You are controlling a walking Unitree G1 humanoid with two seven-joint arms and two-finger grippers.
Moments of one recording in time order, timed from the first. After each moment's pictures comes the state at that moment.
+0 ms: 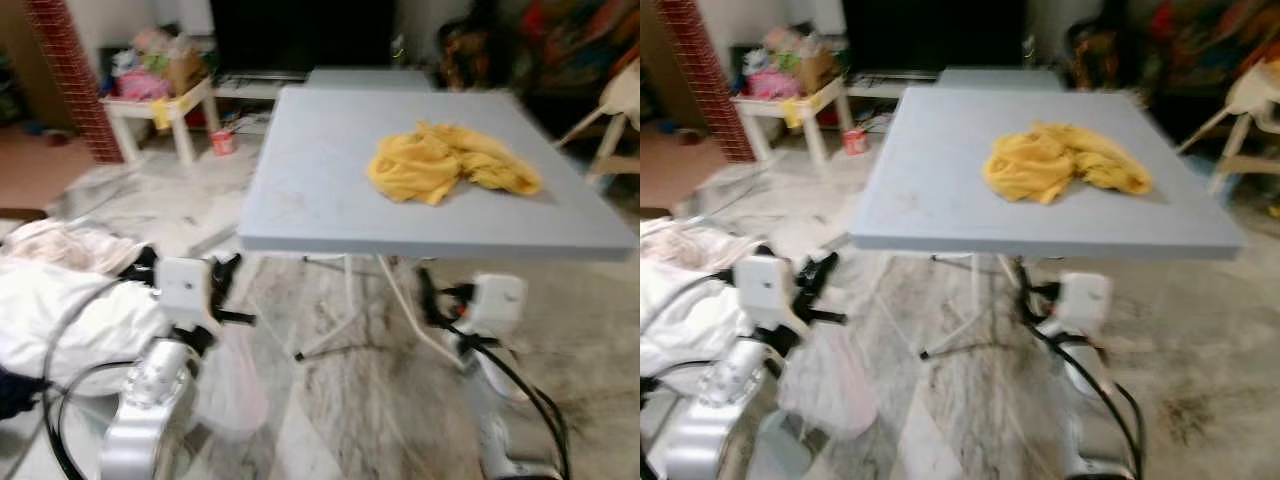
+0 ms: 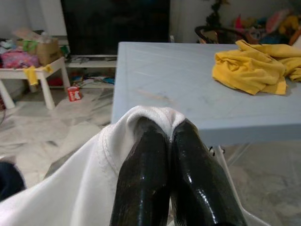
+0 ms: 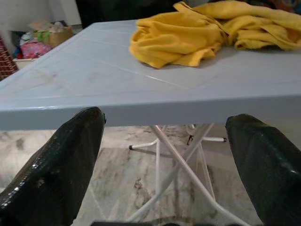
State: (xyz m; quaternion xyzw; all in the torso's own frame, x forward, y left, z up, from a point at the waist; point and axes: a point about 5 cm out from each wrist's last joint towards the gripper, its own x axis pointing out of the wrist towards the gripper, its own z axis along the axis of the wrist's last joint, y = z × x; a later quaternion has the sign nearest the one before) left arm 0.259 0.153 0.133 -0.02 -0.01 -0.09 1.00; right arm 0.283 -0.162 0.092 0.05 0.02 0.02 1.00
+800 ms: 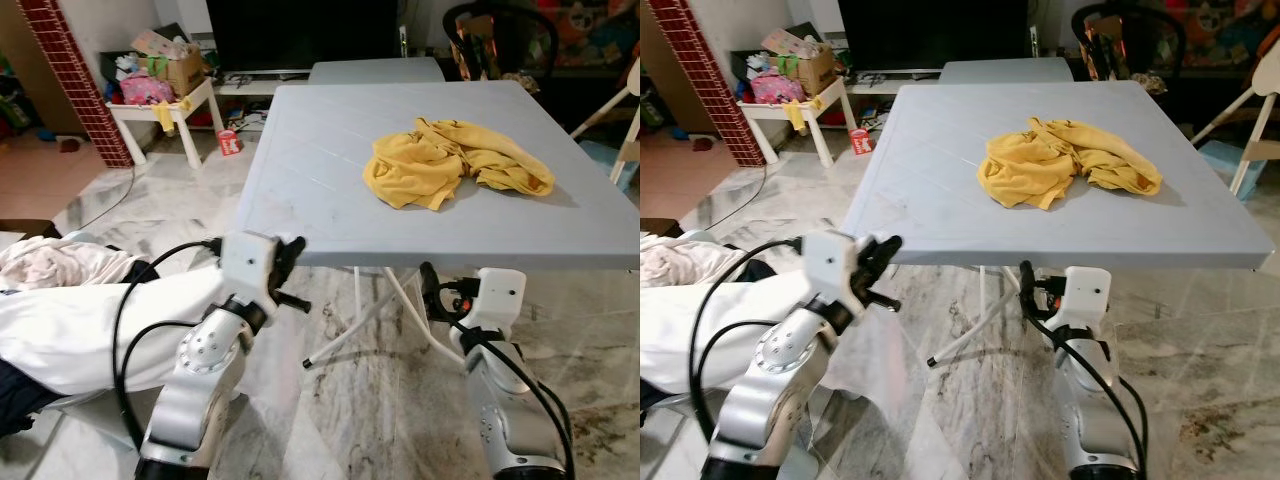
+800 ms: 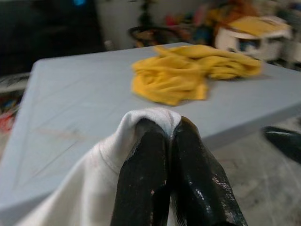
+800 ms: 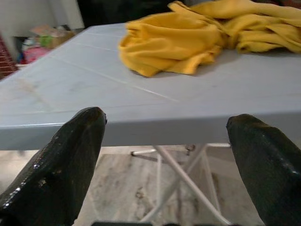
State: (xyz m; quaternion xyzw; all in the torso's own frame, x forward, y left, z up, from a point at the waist) left arm 0.285 0.078 0.153 0.00 -0.02 -0.27 0.96; right arm 0.288 -0.166 0.092 0.04 0.02 0.00 1.00
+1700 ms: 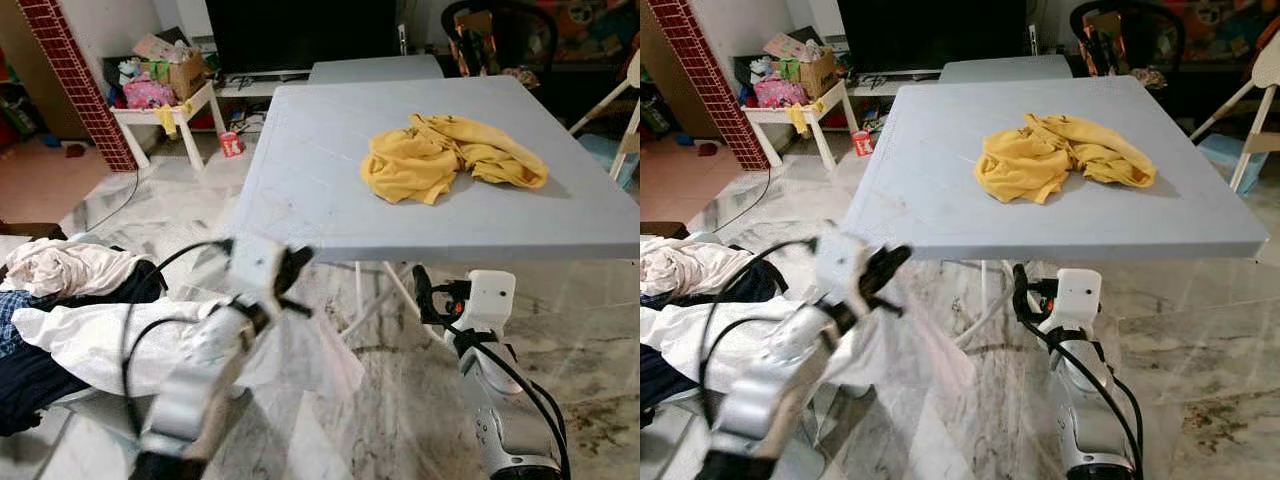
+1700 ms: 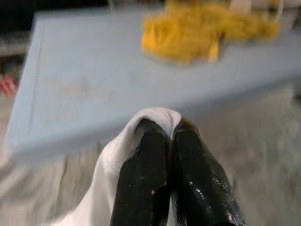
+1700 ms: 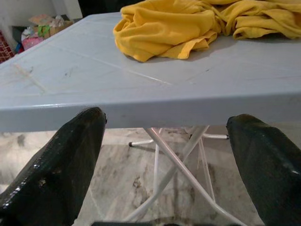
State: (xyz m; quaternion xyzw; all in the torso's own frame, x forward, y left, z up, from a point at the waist) left arm 0.265 0.135 0.118 0.01 0.08 -0.25 0.96; right arm 0.287 -0.166 0.085 0.03 0.04 0.02 1.00
